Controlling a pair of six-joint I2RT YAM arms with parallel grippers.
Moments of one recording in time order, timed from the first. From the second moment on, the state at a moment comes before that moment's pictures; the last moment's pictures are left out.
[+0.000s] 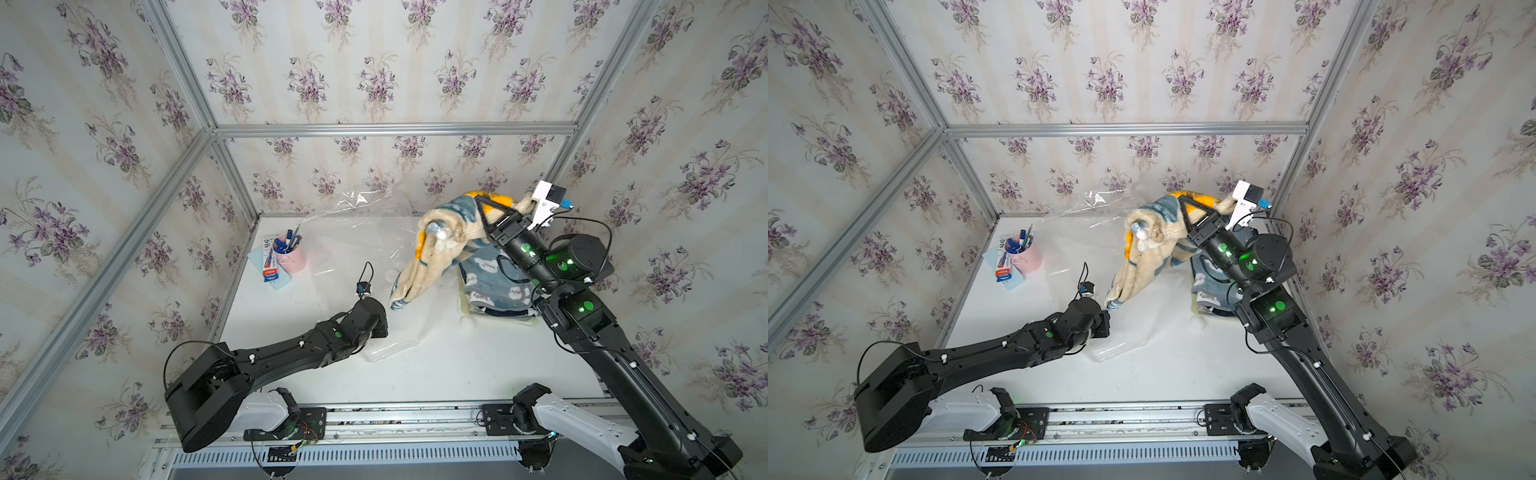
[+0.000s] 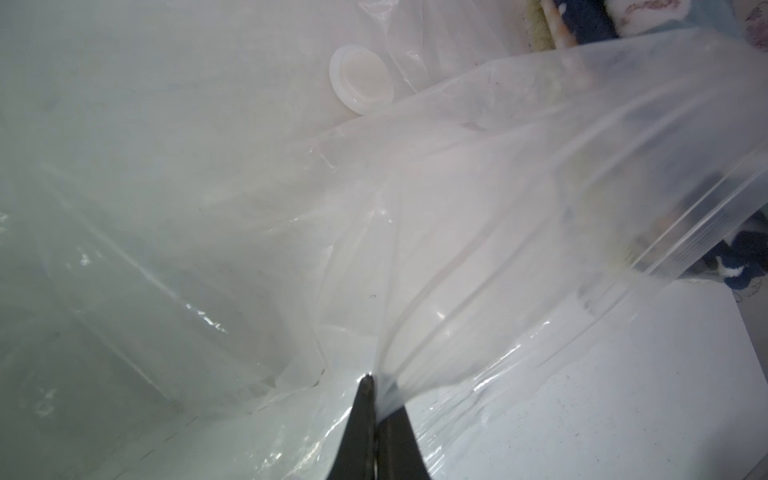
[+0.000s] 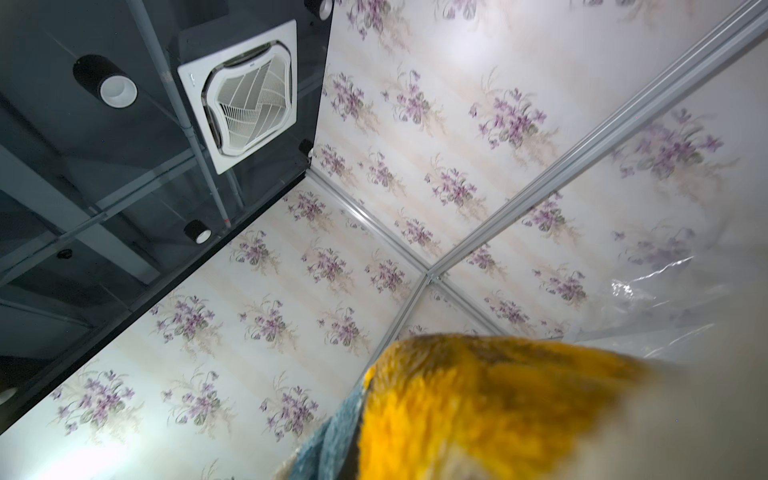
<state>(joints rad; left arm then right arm) -0.83 1.32 0.63 -0.10 -0.24 -0.79 0.46 0.96 1.17 0.11 -0.20 1.02</state>
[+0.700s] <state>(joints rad) -0.83 1.22 0.56 -0.08 -0.25 -0.76 0.18 0.95 1.14 -0.16 -0.22 0.97</state>
